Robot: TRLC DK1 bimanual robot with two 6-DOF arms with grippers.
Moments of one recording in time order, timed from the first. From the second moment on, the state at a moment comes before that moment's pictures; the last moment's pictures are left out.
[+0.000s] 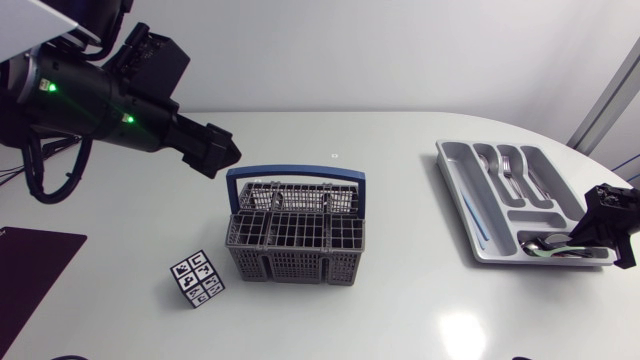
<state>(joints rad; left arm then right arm) -0.44 1.29 1.24 -0.76 0.03 0.14 -0.72 2.01 1.37 -0.89 -0.29 -1.91</state>
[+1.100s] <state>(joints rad) -0.28 1.20 0.90 -0.65 0.03 0.30 0.08 1.29 0.84 -0.64 -0.44 -1.08</state>
